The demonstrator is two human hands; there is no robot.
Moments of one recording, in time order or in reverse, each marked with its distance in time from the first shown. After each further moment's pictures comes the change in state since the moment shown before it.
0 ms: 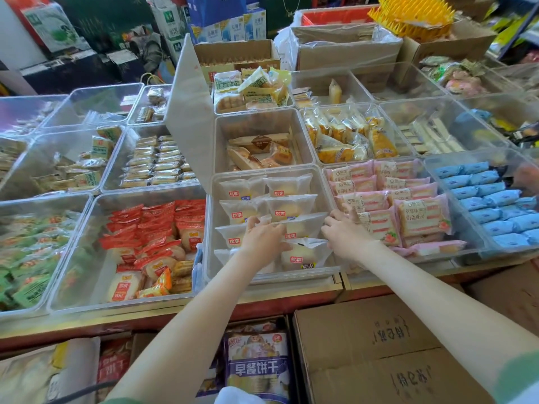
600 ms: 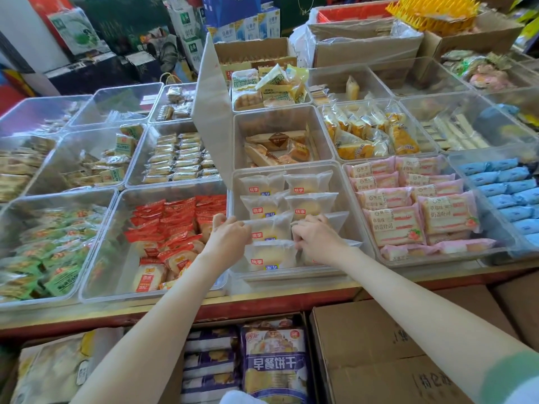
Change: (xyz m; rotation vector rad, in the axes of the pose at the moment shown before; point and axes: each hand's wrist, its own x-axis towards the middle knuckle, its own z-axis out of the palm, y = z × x) left_hand -0.059 -0.089 -0.009 0.153 0.078 -0.089; right_hand 0.033 -0.084 -0.013 0.595 0.261 -0.129
